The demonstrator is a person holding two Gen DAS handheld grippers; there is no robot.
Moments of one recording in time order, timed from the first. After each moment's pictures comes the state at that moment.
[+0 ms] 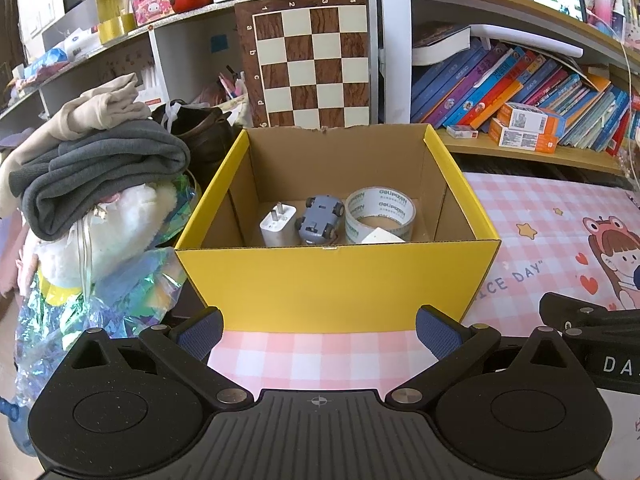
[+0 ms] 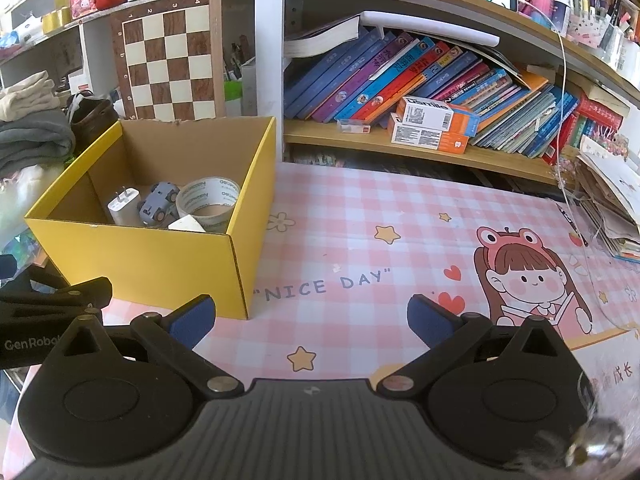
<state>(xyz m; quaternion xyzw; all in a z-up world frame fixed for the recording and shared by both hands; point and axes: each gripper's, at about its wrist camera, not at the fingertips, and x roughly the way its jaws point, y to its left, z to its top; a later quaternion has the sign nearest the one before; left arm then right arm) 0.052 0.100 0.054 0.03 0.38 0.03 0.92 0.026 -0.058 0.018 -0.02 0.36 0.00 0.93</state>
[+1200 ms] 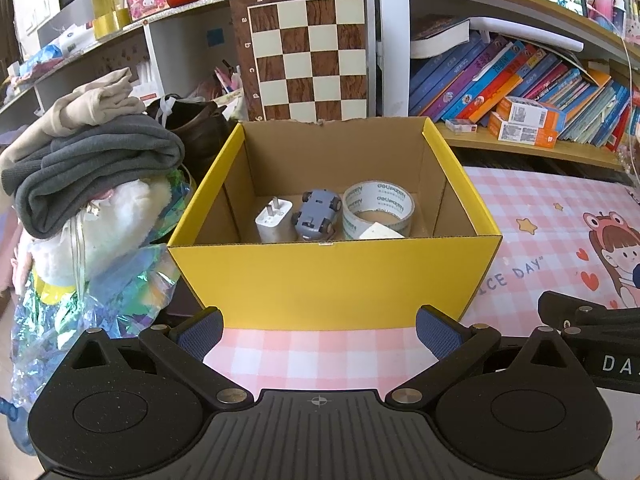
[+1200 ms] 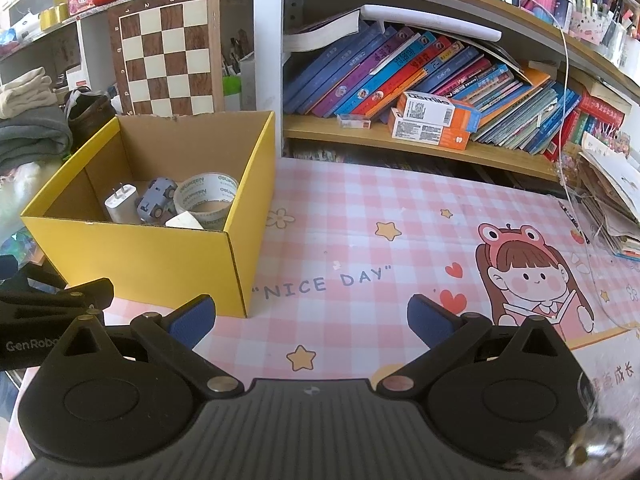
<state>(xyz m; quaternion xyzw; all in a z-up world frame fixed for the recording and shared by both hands) 0.058 0.098 0.052 0.03 0.39 0.03 0.92 0.031 -0.060 0.015 -0.02 0.37 0.00 0.93</state>
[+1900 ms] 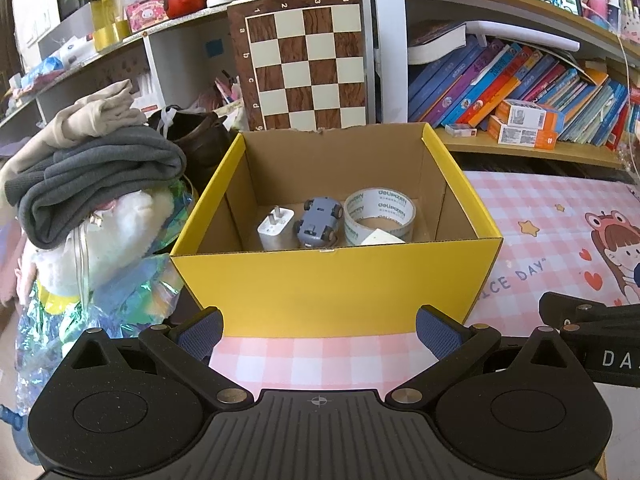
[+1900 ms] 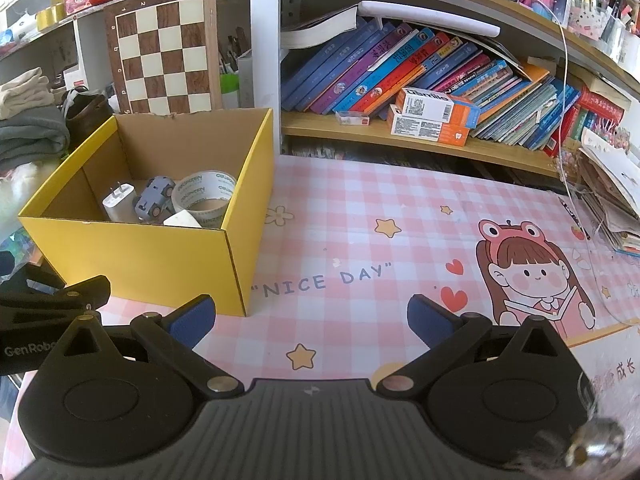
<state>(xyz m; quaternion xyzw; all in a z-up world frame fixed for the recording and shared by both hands) 0.057 0.096 0.052 0.04 0.38 0.03 0.93 0.031 -0.058 0.013 -0.01 0.37 -0.01 0.93</state>
